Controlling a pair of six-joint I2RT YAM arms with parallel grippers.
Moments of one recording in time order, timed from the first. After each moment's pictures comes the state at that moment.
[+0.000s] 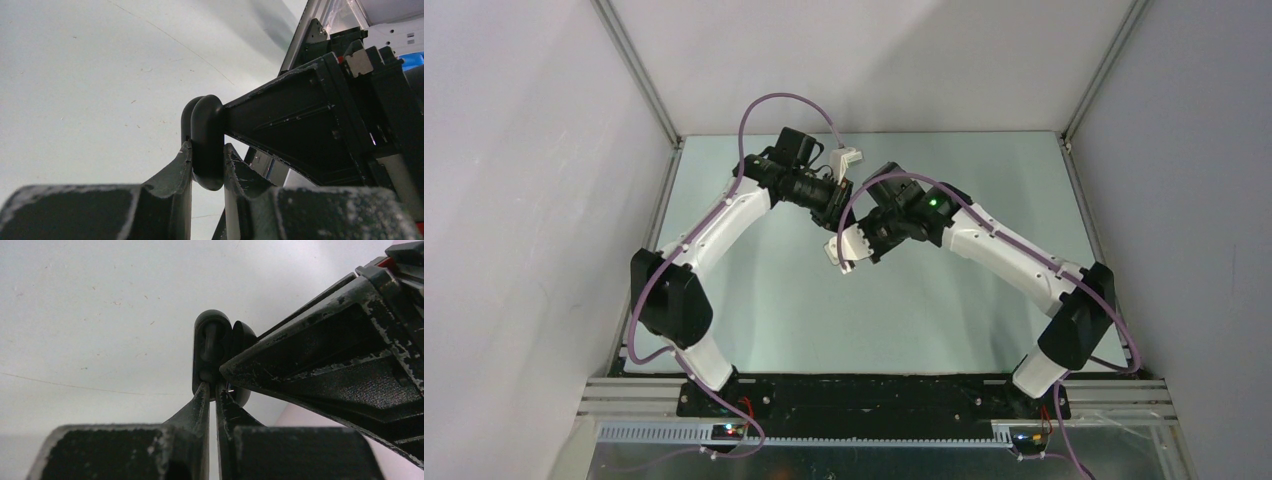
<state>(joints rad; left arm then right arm) -0.46 1.69 1.57 -0.85 0.81 0.10 0.83 1.63 1.59 -0.90 -0.22 -1.38</state>
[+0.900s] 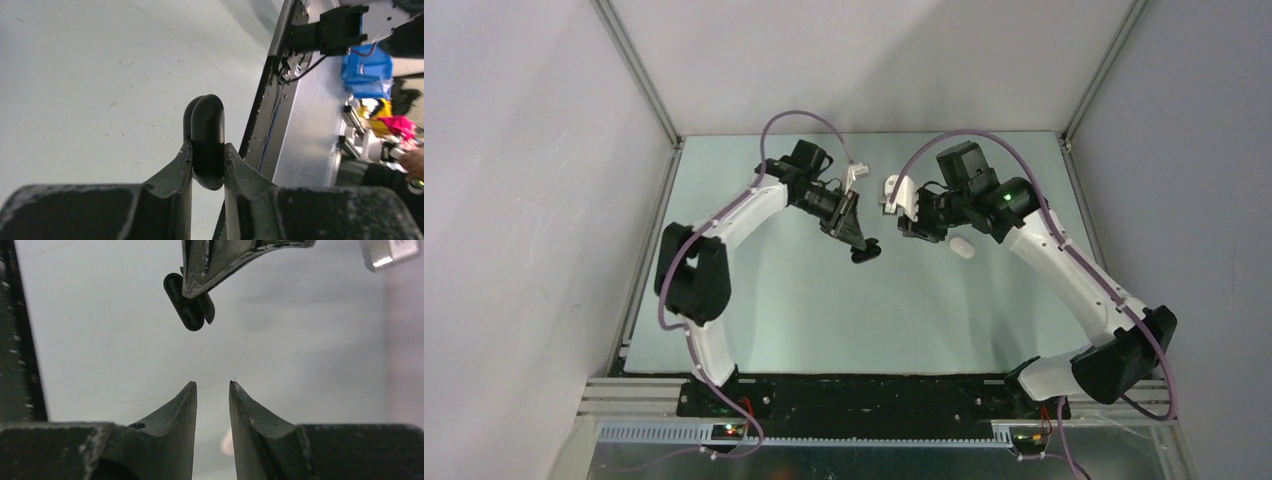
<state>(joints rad) -0.45 1.83 1.56 -0.84 0.94 0.15 0.61 1.38 1.50 -0.90 -0.42 -0.92</state>
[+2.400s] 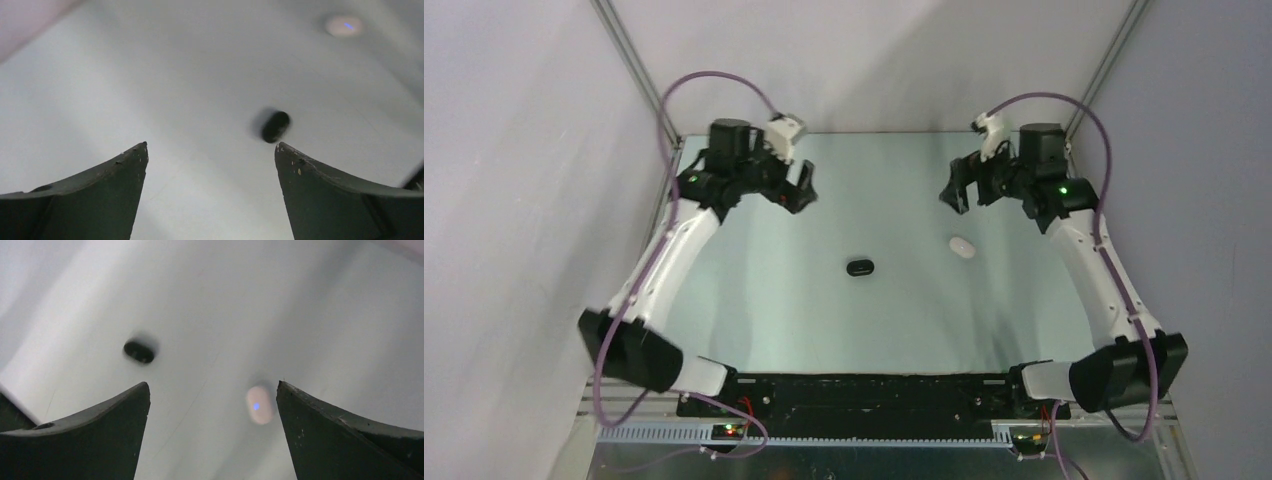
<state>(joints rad) -0.32 1.46 1.48 -0.70 0.44 0.26 0.19 1.34 1.37 -0.67 -0.50 -0.21</state>
